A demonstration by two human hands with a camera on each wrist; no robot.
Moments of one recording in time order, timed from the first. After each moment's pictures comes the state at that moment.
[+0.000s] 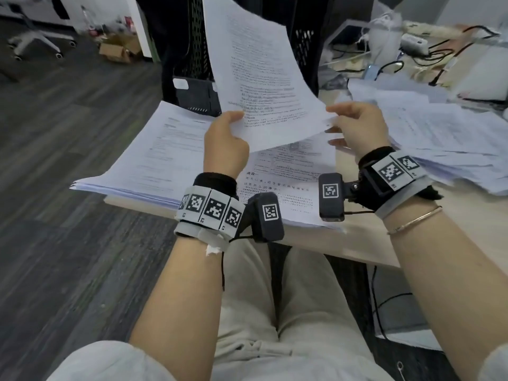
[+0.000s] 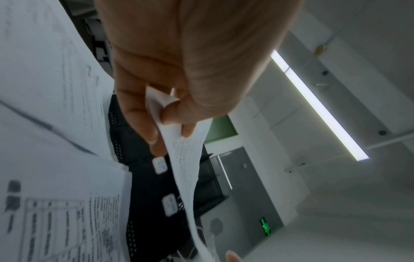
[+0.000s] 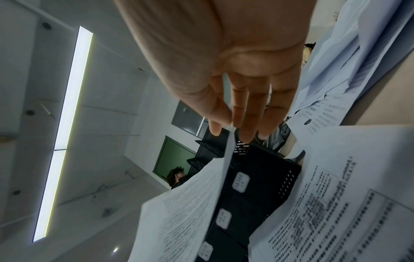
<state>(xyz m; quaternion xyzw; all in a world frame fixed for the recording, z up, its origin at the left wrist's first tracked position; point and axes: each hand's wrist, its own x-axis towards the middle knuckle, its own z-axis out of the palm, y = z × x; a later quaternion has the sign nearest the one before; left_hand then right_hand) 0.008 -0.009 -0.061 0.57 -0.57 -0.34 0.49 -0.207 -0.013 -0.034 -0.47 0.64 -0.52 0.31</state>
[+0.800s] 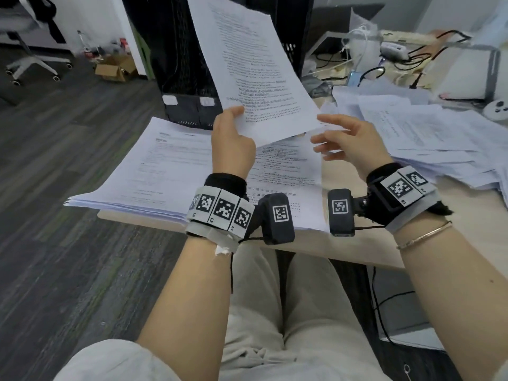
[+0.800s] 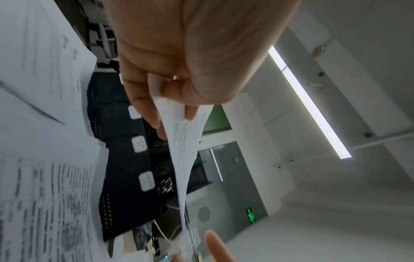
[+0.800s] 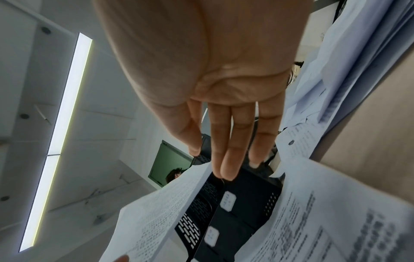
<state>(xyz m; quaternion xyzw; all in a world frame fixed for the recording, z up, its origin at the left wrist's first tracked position) -0.023 -0.002 -0.041 0.52 -0.57 -0.33 0.54 -0.229 0.021 -0.029 -0.53 0.58 -0.49 0.38</state>
